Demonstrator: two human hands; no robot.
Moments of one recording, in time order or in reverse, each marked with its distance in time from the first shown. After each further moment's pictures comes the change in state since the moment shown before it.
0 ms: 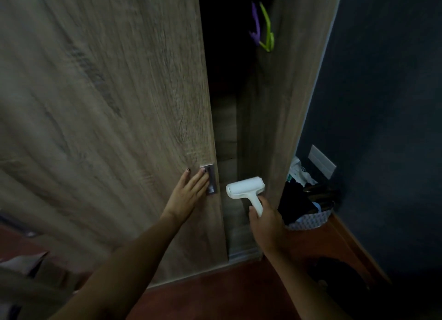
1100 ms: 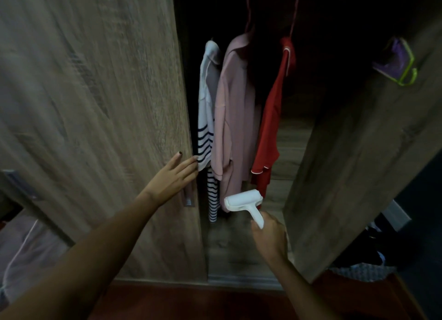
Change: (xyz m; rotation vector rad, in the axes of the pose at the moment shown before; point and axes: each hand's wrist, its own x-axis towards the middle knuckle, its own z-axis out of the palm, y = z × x) left_hand -0.190 -0.210 0.079 0.025 0.291 -0.131; right_hand -0.063 -0.149 0.133 -0.063 -0.236 -0.184
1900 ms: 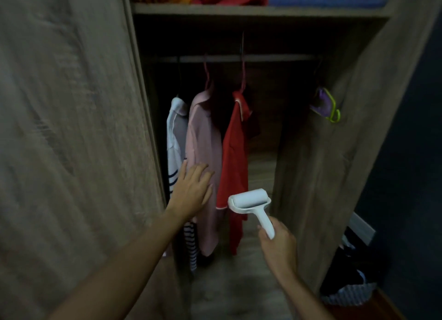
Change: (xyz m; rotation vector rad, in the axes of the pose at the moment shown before) left_hand 0.118 0.013 -0.060 -0.359 0.329 -0.318; right_hand 0.011 -0.031 -0.087 0.220 0.342 0.001
